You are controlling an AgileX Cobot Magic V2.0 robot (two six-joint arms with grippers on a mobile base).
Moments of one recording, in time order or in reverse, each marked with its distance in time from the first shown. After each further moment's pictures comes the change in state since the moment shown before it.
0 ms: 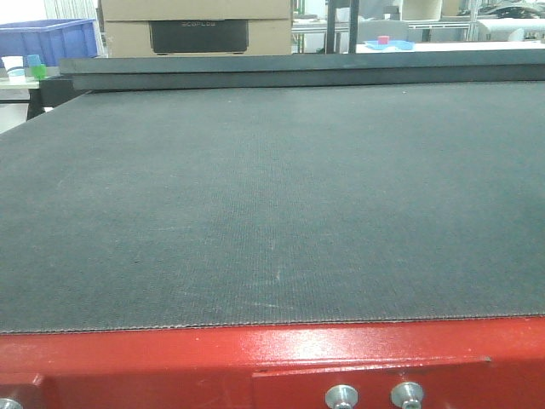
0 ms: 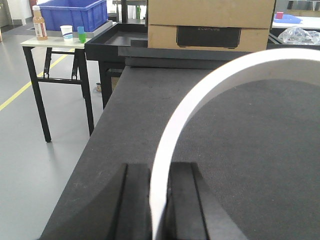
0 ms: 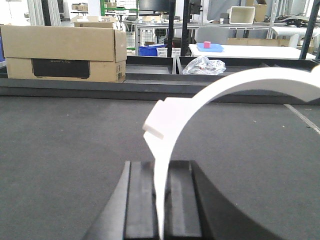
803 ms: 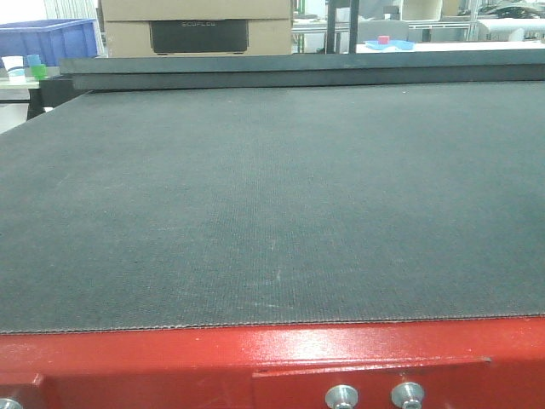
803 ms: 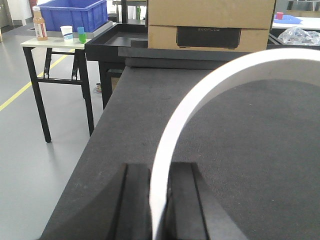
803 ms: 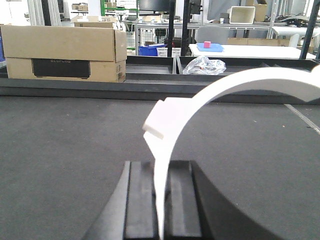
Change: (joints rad) left arm 0.000 0.000 0.000 0.000 0.000 0.000; right arm 0.000 0.000 0.000 0.000 0.000 0.000
